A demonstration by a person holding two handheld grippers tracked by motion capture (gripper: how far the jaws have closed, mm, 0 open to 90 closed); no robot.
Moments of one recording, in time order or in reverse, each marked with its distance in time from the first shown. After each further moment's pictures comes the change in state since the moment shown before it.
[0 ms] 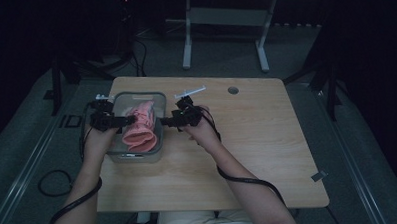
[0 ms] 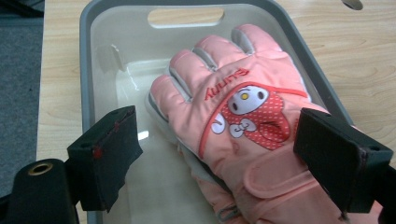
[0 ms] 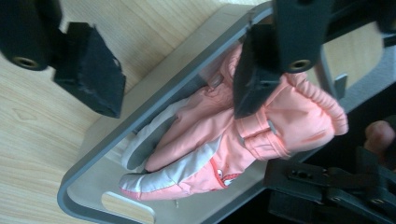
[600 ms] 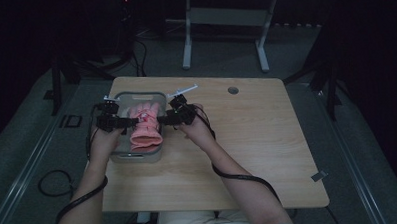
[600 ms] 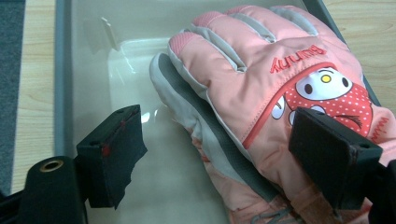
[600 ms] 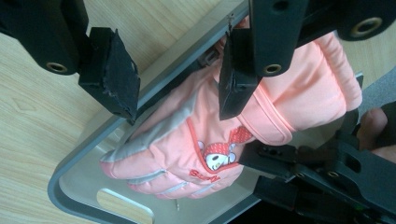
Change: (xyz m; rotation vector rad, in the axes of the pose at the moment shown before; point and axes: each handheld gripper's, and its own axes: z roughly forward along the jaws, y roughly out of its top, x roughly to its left) left arm 0.002 -0.004 0.023 0.063 0.019 -0.036; right arm 0.008 0.010 0.014 0.036 -0.040 -0.041
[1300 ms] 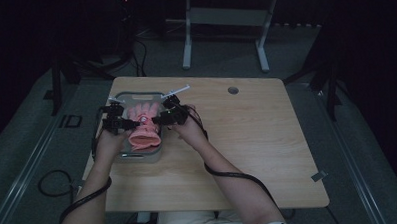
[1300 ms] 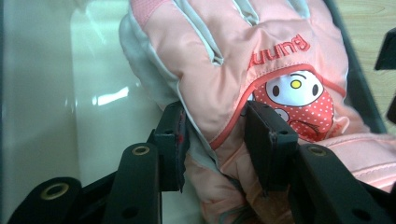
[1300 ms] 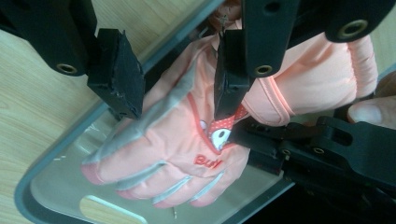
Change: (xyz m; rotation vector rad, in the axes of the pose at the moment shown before) left arm -0.015 0.000 0.014 0.097 -0.044 -0.050; right arm 0.003 0.005 0.027 0.029 0.003 0.025
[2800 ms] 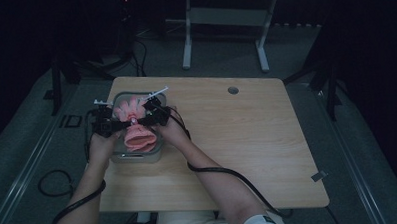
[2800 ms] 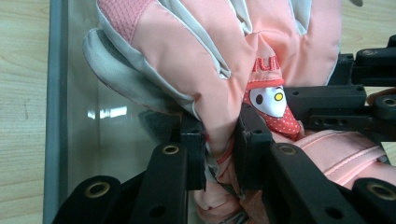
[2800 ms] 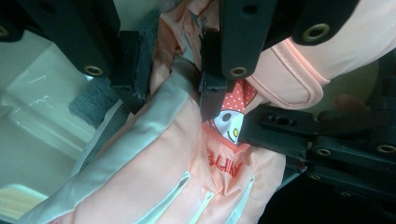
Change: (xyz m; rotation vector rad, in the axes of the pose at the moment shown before) left arm 0.028 -0.014 -0.016 -0.078 -0.062 -0.064; right arm 0.024 0.017 0.053 0.049 0.006 -0.029
